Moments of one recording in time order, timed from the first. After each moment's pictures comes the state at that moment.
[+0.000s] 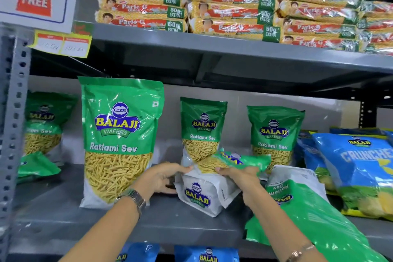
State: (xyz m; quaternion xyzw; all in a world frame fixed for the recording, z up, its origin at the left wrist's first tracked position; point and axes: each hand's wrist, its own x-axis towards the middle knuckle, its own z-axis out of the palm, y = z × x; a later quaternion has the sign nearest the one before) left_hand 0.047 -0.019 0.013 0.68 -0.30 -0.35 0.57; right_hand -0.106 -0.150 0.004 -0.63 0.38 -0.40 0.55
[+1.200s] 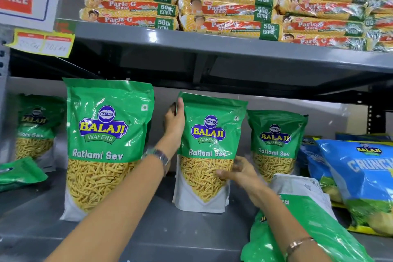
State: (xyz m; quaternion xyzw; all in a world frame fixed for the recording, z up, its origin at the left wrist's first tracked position) left_hand 0.039 -0.080 0.116 0.54 -0.29 -0.01 0.79; right_hand -0.112 -0.192 0.017 -0.73 0.18 -0.36 0.56
